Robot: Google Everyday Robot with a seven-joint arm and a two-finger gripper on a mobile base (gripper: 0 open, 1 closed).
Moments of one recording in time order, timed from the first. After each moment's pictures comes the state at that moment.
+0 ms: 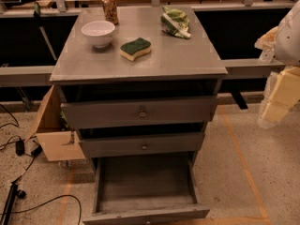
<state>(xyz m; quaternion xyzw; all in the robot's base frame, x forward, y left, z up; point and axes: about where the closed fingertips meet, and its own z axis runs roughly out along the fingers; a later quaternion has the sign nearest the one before) 0.438 -0.216 0.977 -0.60 0.78 -0.04 0.16</state>
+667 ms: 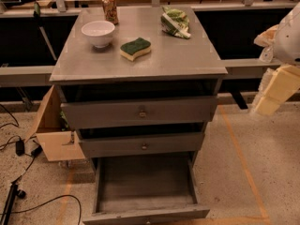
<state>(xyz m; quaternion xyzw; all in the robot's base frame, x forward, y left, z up) 0.457 -0.219 0.973 -0.59 0.78 -0.03 0.20</state>
